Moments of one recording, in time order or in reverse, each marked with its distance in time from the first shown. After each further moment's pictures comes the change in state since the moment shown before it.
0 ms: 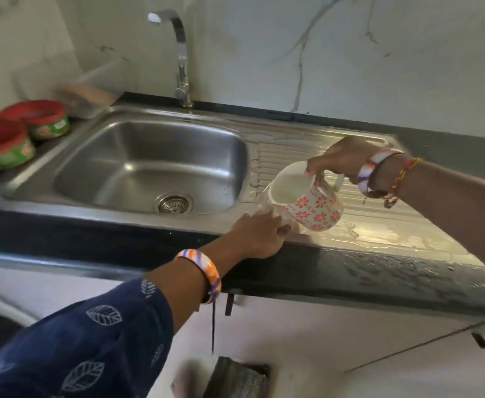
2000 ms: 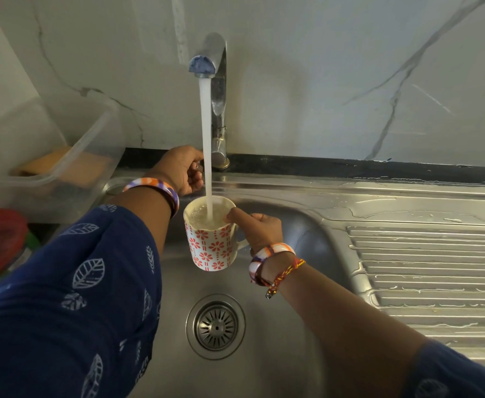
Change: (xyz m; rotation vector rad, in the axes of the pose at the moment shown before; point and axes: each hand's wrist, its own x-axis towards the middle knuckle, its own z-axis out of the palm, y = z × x) left_hand 0.212 -0.332 -0.250 -1.315 0.405 -0.739; right_hand 0.254 -0.203 0.204 1.069 -0.009 0.336
